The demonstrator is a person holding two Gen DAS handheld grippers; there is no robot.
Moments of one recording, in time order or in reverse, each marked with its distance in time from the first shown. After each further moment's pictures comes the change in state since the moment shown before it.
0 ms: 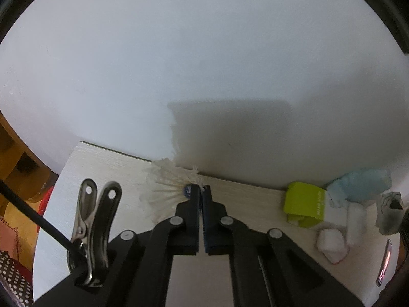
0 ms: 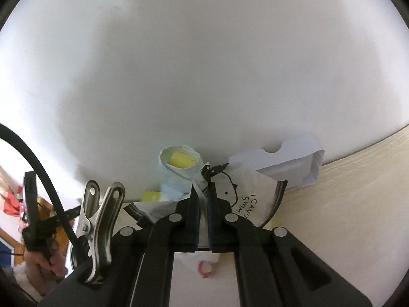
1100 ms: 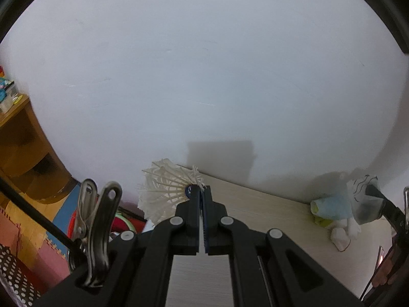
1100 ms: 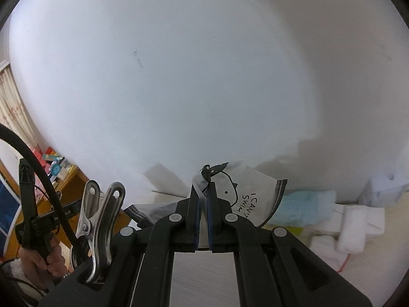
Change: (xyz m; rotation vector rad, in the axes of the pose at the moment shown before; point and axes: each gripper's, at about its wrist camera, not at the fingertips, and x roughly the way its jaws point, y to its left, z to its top) left arm -0.118 0.179 -0.011 -0.101 -0.148 0.022; right arm 0.012 0.176 -0.018 -0.250 0.008 0.210
